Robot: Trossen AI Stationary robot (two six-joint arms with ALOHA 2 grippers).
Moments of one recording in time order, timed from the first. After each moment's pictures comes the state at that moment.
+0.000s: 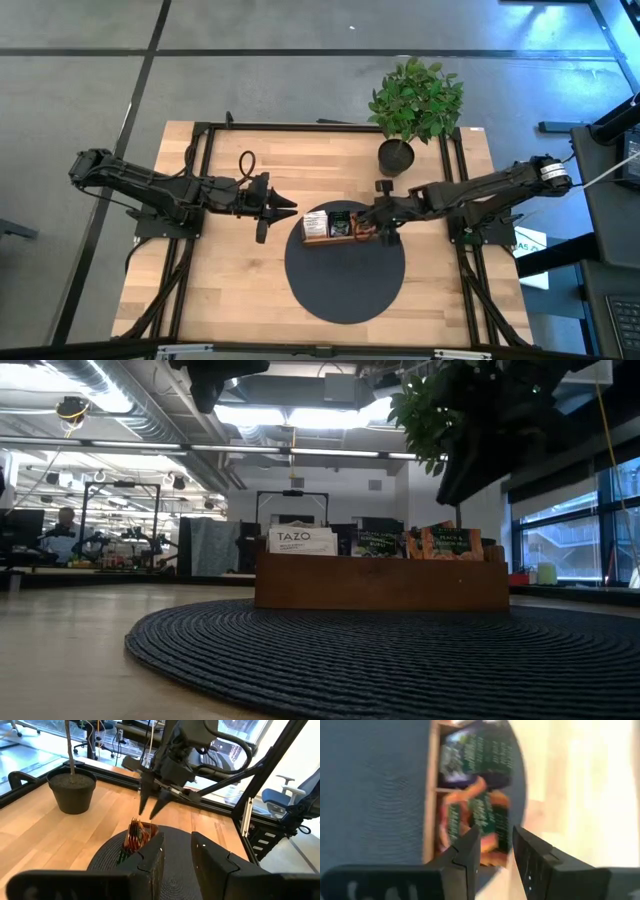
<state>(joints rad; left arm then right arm) -0.18 1.03 0.70 0.13 -0.22 -0.34 0.17 1.34 0.89 -0.57 0.26 -0.11</state>
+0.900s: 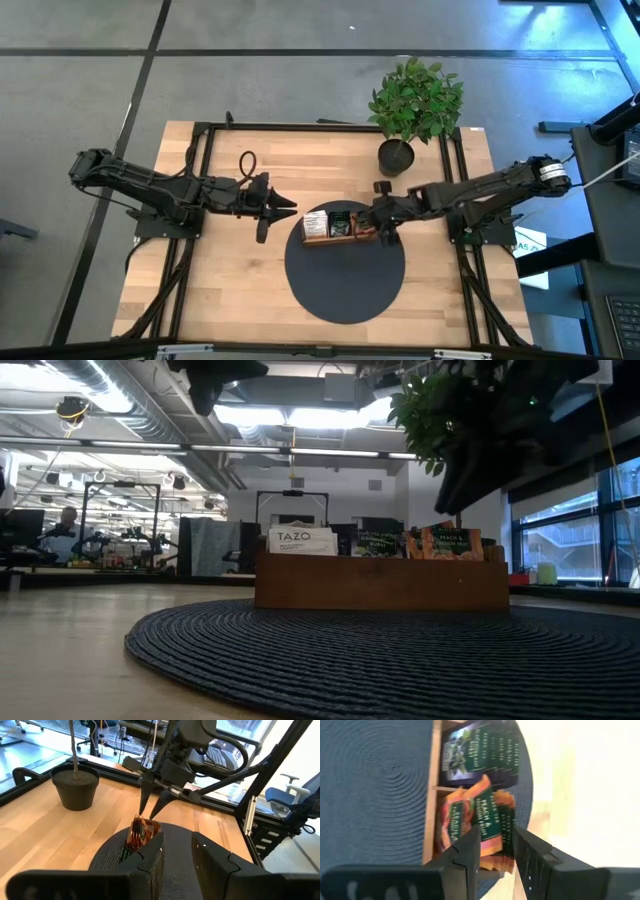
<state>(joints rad) -0.18 1.03 0.70 0.11 -0.23 -0.35 0.14 1.34 0.85 -0.51 0.23 -0.13</state>
